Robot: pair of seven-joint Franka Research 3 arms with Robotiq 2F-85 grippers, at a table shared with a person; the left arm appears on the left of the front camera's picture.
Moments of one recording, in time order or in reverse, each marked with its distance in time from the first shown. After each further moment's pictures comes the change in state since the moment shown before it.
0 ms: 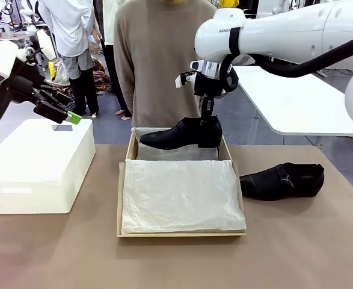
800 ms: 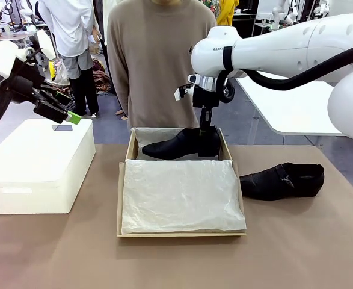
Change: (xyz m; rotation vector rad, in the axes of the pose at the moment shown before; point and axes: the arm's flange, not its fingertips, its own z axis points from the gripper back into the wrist) left arm 0.000 0.000 0.000 0.000 0.000 0.000; right arm -0.002 -0.020 -0.042 0.019 0.034 0.010
